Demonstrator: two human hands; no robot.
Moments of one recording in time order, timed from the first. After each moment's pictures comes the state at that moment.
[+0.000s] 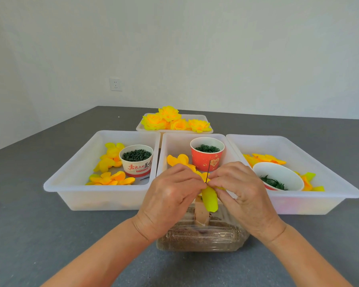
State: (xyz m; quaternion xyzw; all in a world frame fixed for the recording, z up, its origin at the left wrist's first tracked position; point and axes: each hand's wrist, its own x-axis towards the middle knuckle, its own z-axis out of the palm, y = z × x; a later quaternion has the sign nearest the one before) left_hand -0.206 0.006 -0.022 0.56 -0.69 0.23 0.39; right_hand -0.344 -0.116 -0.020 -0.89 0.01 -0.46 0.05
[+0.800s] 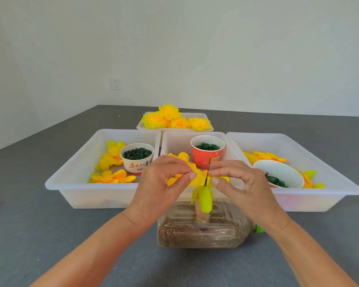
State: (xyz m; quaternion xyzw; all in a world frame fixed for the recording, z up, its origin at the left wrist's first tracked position) left_hand -0.204 0.014 -0.012 0.63 -0.55 0.08 0.54; right_hand -0.348 -0.111 -0.014 -0.83 0.13 -0.39 0.37
